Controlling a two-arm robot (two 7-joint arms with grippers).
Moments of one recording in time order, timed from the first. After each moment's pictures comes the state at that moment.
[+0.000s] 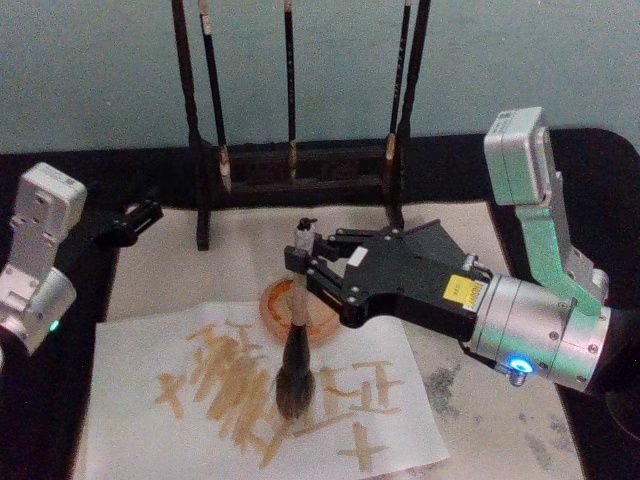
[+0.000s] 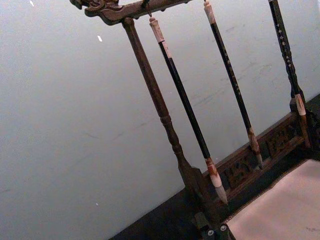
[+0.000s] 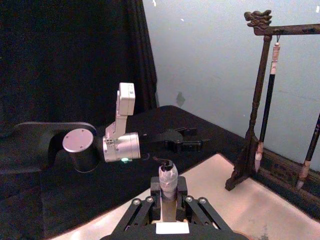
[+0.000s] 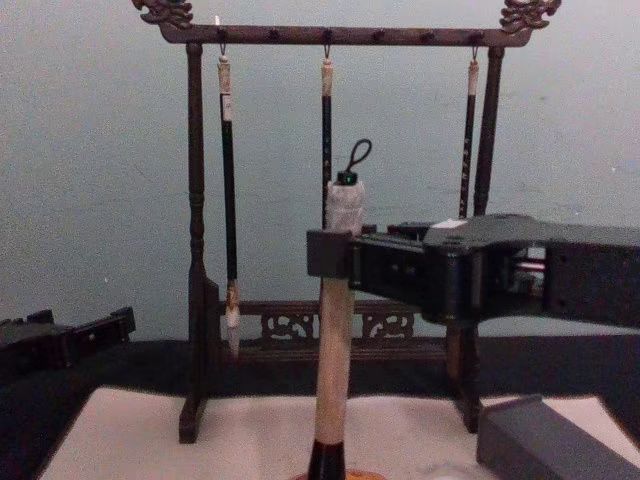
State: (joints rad) left arm -0.20 0.60 0.45 -1.41 -0.25 -0.12 0.03; right arm 0.12 0.63 -0.52 -2.02 0.66 0.28 0.36
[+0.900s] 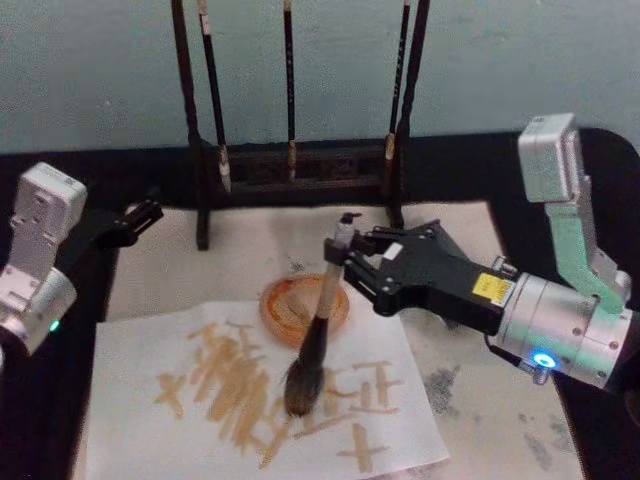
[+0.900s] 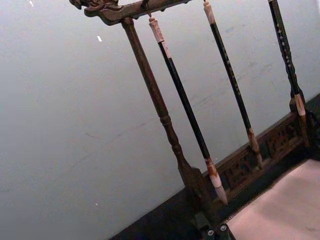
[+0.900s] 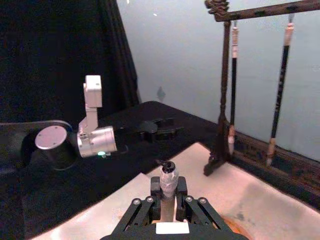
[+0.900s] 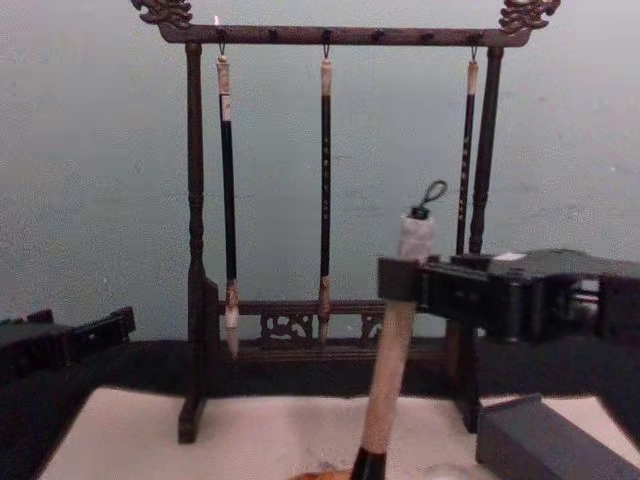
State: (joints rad) left arm -0.20 0.60 0.45 -1.41 -0.25 -0.12 0.03; right arm 0.08 0.64 -0.47 -1.96 0.70 0.25 0.35
